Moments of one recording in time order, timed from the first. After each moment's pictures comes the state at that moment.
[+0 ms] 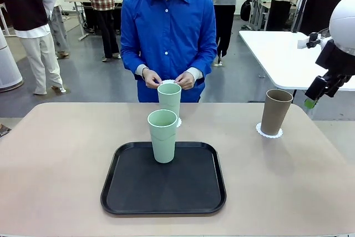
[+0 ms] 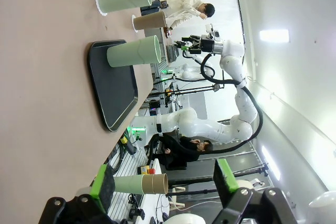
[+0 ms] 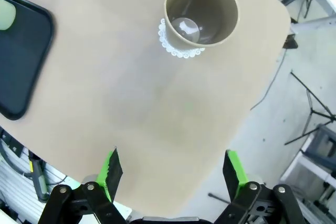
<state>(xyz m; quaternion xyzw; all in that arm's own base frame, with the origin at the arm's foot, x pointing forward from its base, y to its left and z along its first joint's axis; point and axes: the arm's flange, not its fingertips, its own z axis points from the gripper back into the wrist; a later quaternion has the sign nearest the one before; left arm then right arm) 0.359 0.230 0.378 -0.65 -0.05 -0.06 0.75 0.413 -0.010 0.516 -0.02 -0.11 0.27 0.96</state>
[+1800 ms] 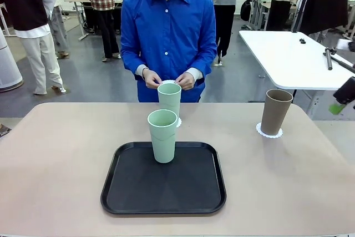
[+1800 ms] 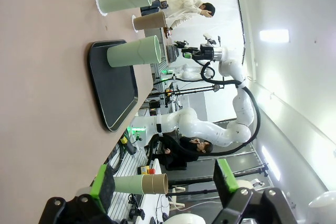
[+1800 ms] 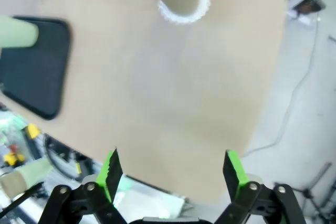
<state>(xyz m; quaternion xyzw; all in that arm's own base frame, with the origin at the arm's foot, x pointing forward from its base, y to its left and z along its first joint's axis) 0.358 0.231 0.378 -0.65 -0.05 -0.06 0.75 0.361 -0.091 0.507 0.12 -0.09 0.14 0.98</state>
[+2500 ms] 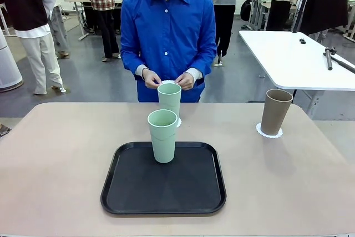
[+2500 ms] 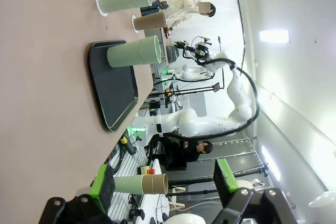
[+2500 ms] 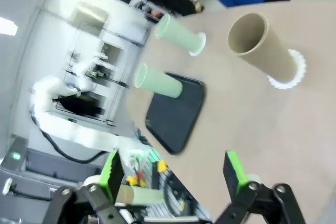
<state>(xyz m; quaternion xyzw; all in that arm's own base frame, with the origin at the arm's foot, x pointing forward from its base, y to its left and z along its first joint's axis) 0.358 0.231 0.378 -0.65 -0.05 -0.06 0.75 0.370 -0.231 0.468 0.53 -0.20 0.09 0.82</state>
